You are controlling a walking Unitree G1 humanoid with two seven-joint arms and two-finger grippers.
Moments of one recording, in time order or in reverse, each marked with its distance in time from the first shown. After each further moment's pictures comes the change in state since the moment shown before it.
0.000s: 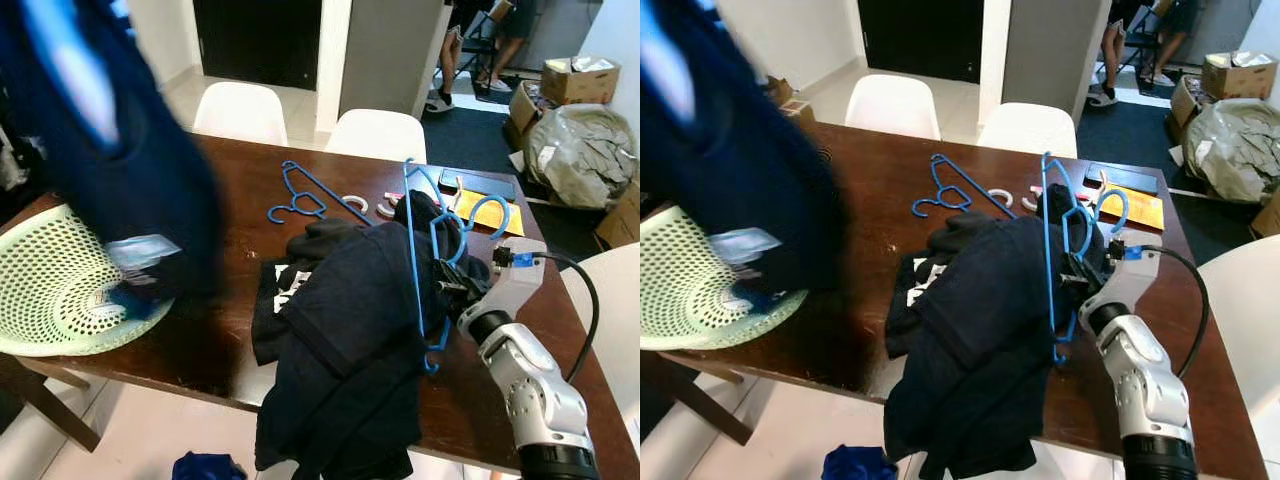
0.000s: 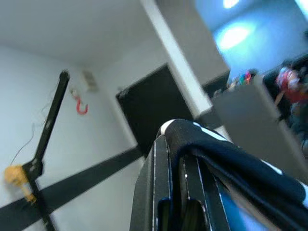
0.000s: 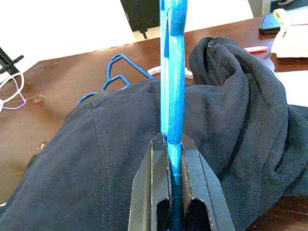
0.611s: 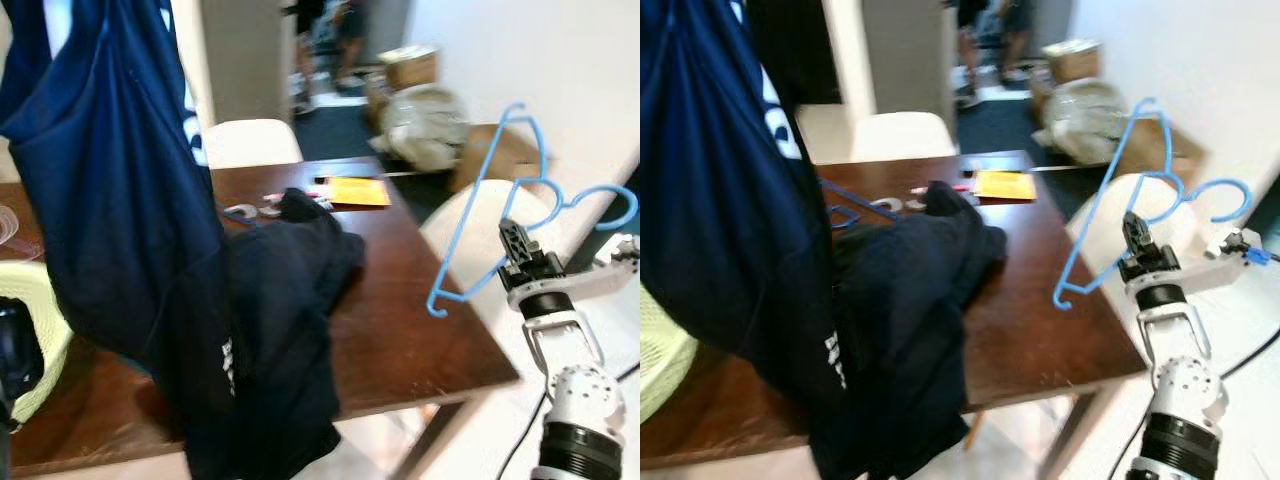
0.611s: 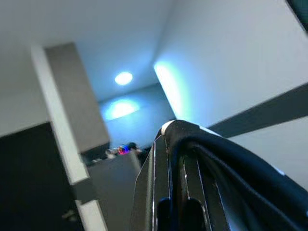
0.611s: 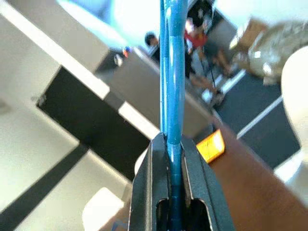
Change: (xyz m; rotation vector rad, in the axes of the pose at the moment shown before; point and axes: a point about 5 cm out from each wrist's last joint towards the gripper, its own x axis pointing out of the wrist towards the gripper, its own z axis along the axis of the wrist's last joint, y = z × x) left arm 0.008 -0.038 -0.014 -0.222 -0.031 -0.060; right arm -0.012 -0.032 0.074 0.500 -0.413 0.053
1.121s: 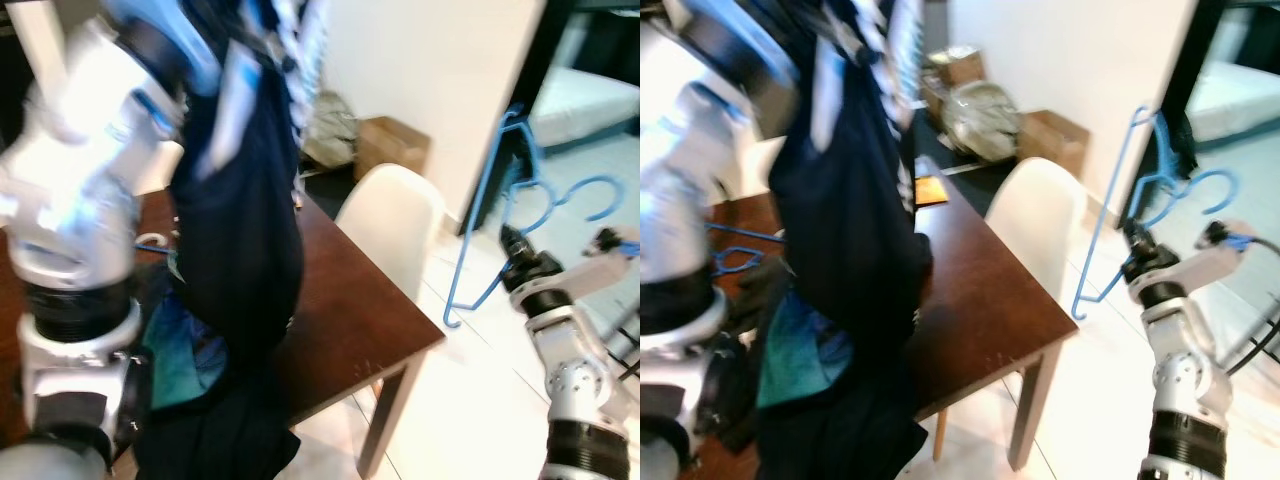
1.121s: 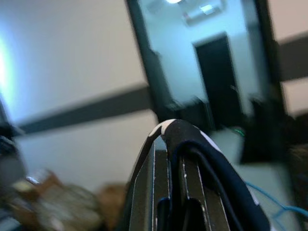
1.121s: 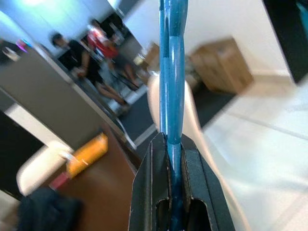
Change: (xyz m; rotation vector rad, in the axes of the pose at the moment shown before) left arm -0.020 -0.129 -0.062 -0.448 0.174 -0.262; right arm -0.011 -0.026 -0.039 -0.290 0.218 -0.153
